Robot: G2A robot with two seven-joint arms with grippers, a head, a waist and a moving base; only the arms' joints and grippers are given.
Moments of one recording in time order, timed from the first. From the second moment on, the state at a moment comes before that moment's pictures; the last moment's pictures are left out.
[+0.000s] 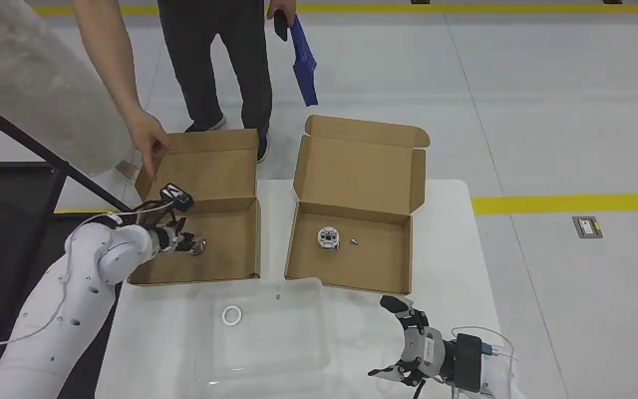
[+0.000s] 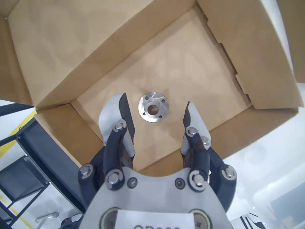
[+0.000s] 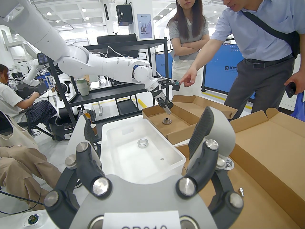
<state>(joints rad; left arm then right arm) 0.62 -0.84 -1.07 -1.15 0.92 -0.49 -0.73 -1.38 -1.21 1.37 -1.65 -1.65 -1.01 -0.81</state>
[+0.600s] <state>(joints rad) 1.22 -0.70 -1.51 -1.83 0.86 -0.74 -0.93 -1.38 -1.21 1.37 -1.65 -1.65 -1.01 -0.81</state>
